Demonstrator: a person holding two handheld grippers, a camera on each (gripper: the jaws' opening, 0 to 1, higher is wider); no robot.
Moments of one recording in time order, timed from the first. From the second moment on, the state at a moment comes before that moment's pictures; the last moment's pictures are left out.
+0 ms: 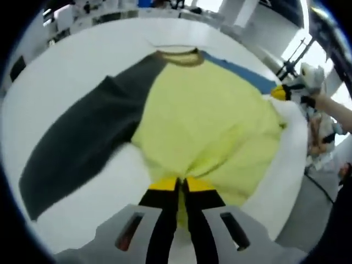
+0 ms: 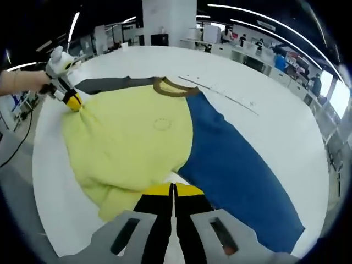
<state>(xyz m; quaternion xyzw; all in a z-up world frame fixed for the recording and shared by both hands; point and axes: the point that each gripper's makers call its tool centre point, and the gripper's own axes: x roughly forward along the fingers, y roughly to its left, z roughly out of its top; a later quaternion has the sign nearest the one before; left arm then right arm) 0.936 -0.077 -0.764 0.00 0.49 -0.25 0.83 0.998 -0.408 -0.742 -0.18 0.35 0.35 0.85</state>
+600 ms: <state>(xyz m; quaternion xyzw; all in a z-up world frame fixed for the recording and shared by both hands) 0.932 -0.049 -0.703 -0.05 0.39 -0.19 0.90 0.975 -0.439 -0.691 -0.10 0.32 0.29 0.90</state>
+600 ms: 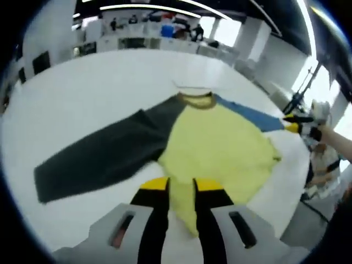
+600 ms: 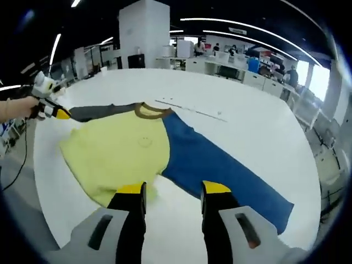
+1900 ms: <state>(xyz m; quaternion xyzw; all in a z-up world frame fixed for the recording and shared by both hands) 0.793 -0.068 -0.616 -0.04 0.31 -0.22 0.92 0.821 -0.419 -0.604 0.04 0.25 0.36 0.90</state>
